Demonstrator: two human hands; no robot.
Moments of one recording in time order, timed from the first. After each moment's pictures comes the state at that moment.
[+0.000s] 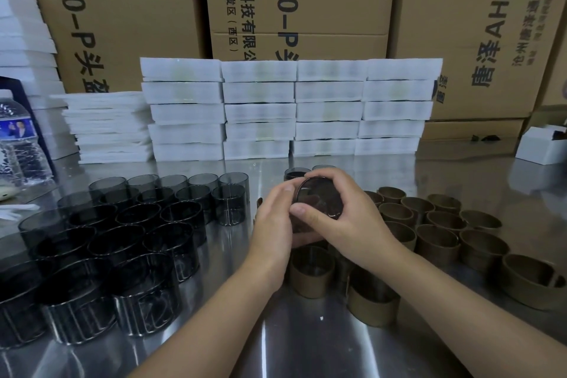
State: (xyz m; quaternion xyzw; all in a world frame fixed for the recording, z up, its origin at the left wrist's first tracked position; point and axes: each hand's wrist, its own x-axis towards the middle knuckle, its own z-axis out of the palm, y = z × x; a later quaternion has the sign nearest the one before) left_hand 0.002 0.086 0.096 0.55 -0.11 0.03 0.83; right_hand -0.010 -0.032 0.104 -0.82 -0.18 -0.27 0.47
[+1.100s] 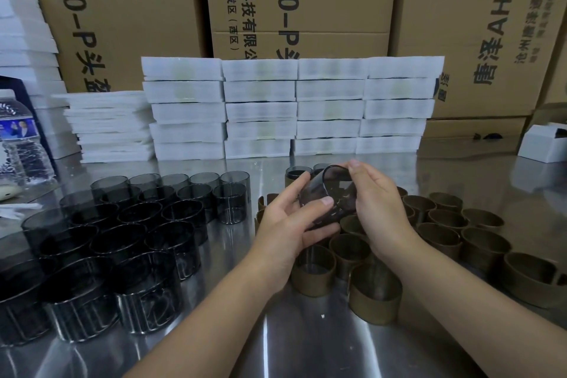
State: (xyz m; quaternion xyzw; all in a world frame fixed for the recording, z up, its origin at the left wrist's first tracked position) left_hand 0.003 0.090 0.092 0.50 -0.20 -0.07 0.84; right_hand -0.006 -0.036 0.118 -0.66 -0.05 -0.25 0.71
